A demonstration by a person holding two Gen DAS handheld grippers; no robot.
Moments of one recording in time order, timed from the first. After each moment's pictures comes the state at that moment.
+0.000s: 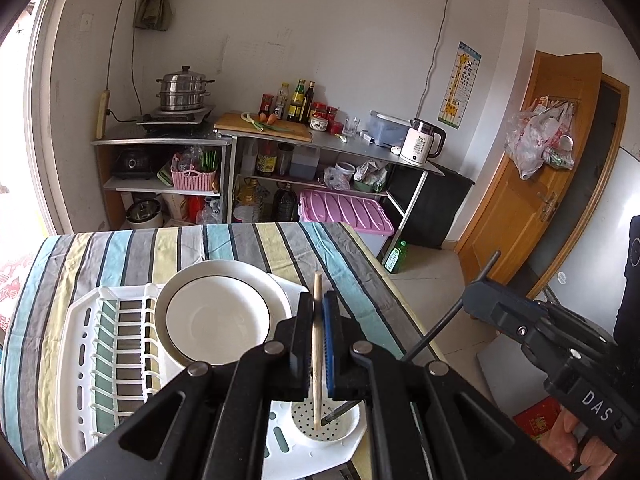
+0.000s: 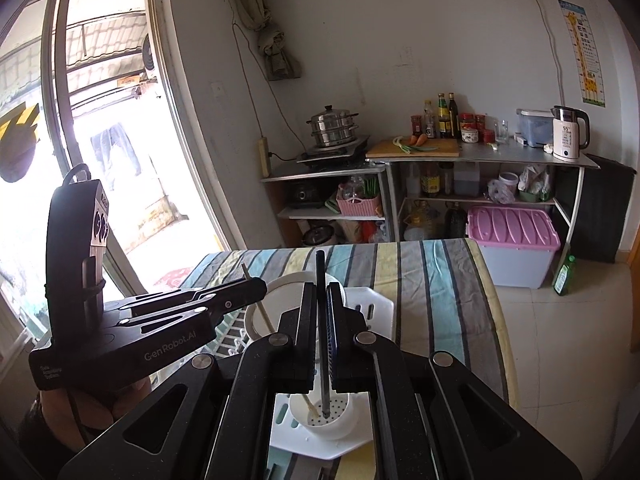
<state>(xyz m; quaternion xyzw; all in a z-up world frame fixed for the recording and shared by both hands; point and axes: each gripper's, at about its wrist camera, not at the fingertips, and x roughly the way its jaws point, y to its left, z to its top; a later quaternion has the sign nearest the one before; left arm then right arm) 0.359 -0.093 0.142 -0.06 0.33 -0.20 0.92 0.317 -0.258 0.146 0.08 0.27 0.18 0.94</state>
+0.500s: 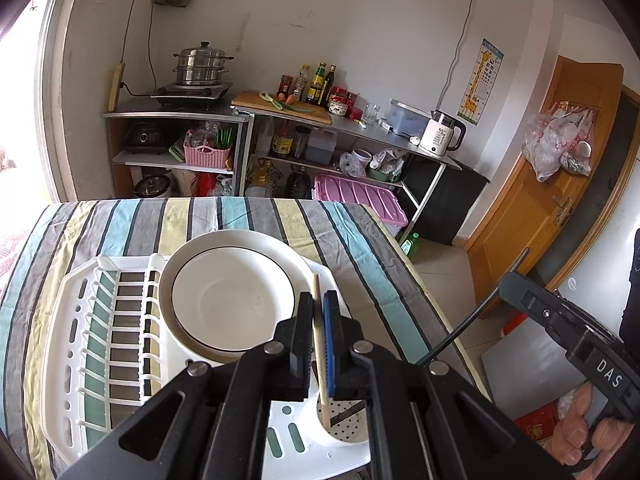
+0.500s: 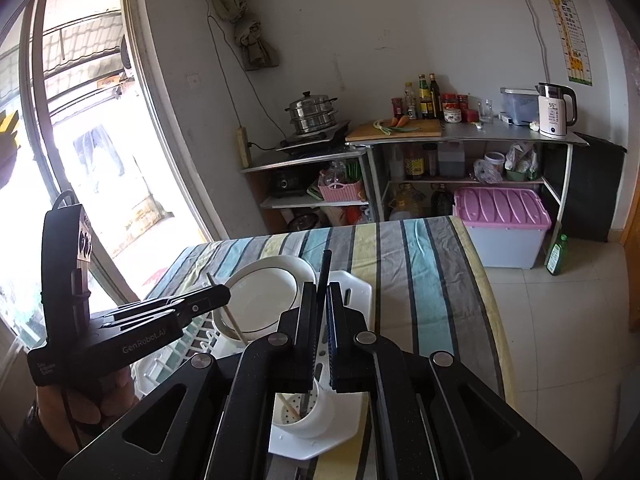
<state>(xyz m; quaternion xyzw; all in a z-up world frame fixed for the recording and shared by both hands) 0.372 -0.080 0.110 -0.08 0.35 -0.17 0.92 0.332 -0.284 0.125 0.10 0.29 0.15 0.94</state>
